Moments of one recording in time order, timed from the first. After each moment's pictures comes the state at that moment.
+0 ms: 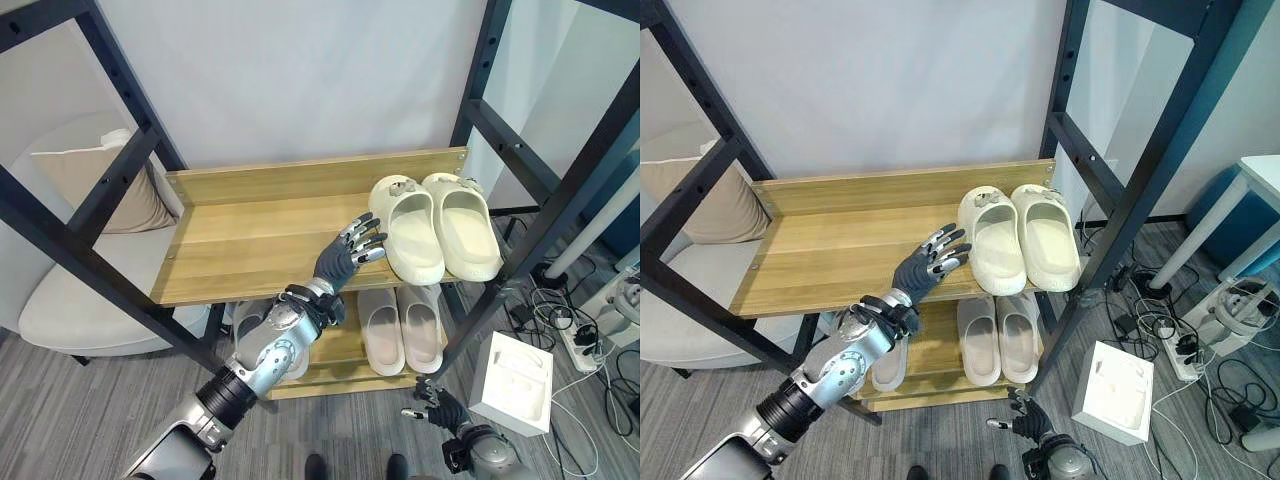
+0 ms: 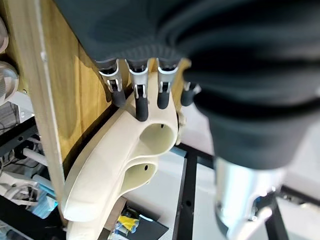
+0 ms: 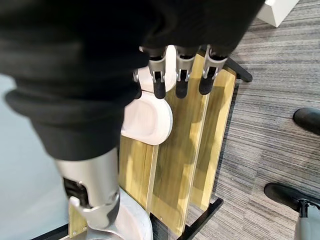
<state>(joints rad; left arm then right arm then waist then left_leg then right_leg) -0.42 0.33 -0.59 0.06 -0.88 -0.03 0.12 0.12 -0.34 0.38 0.51 0.26 0.01 0.00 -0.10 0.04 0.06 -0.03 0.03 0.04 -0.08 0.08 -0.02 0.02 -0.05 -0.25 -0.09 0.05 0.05</state>
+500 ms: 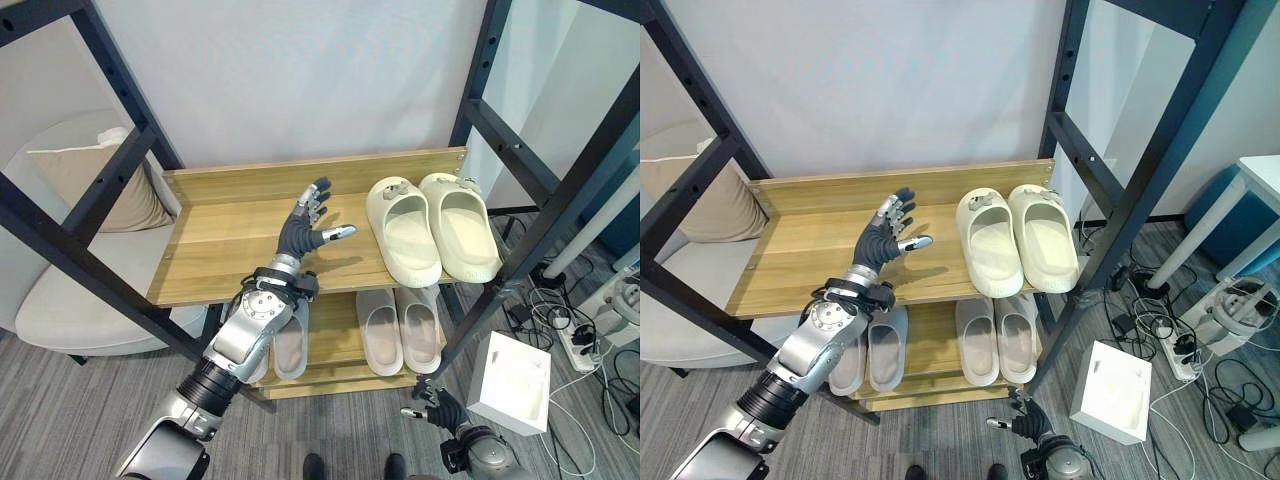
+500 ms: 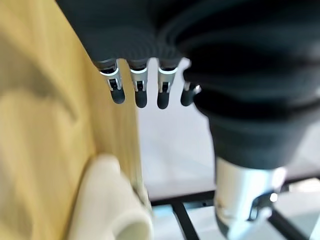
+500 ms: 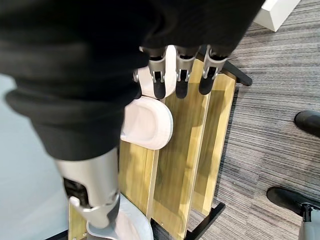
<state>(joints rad) -0.43 0.43 -0.38 0.03 -0.22 -0.08 0.27 0.12 -0.33 0.38 0.54 0.26 -0.03 -0.02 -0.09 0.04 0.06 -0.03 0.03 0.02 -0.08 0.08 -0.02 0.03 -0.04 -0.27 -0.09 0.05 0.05</state>
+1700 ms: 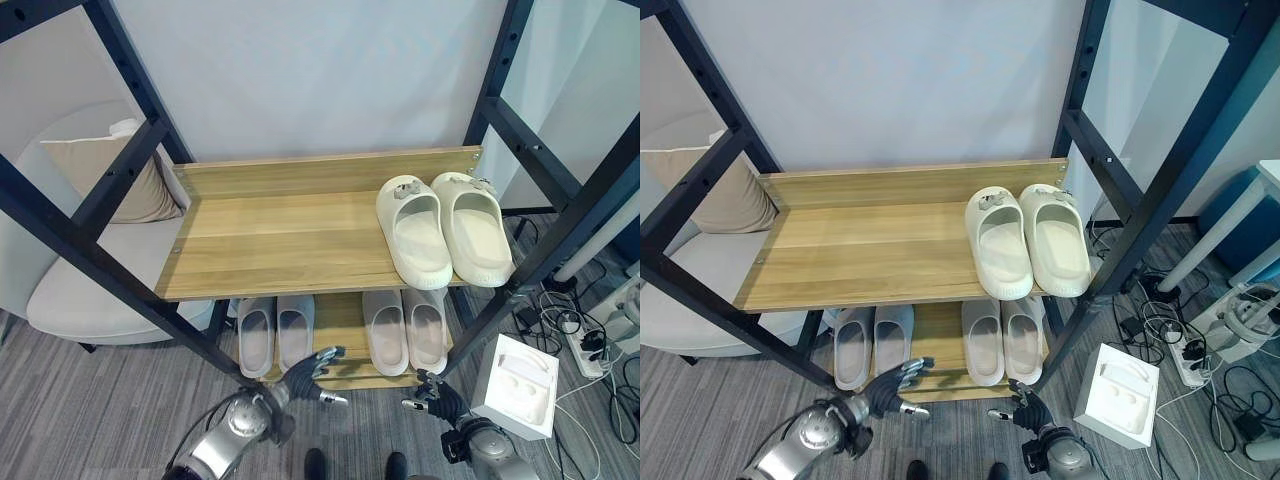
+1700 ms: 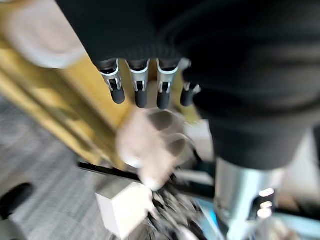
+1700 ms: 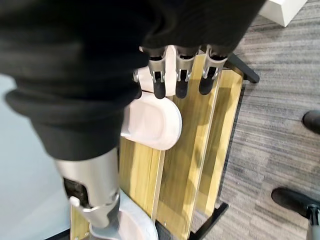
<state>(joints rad) 0.06 0.42 -0.53 0.33 -0.18 -0.03 -0.15 0.07 -0.32 0.34 0.59 0.26 -0.04 0.00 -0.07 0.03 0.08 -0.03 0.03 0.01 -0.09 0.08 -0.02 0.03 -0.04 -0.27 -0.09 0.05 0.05</state>
